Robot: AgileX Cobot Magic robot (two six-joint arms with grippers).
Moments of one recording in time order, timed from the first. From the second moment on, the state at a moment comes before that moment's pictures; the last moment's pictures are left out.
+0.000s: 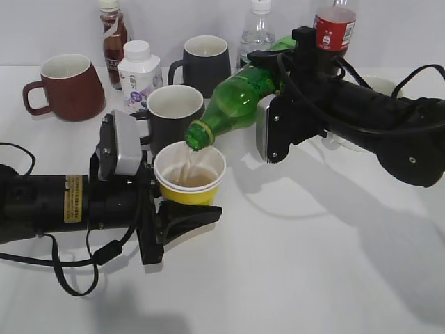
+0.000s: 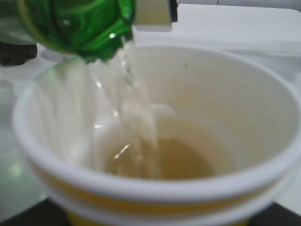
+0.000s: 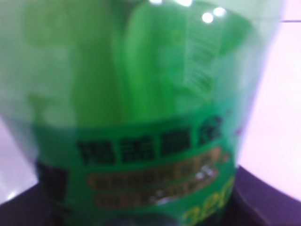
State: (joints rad) left arm -0.44 1.89 -0.60 1.01 -1.08 -0.32; right arm 0.45 1.86 -0.82 -0.31 -0.91 -1.37
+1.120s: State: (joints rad) left arm -0.42 1.89 -0.60 0.98 -1.11 -0.32; right arm 0.45 1.86 -0.82 -0.30 -0.92 -1.17
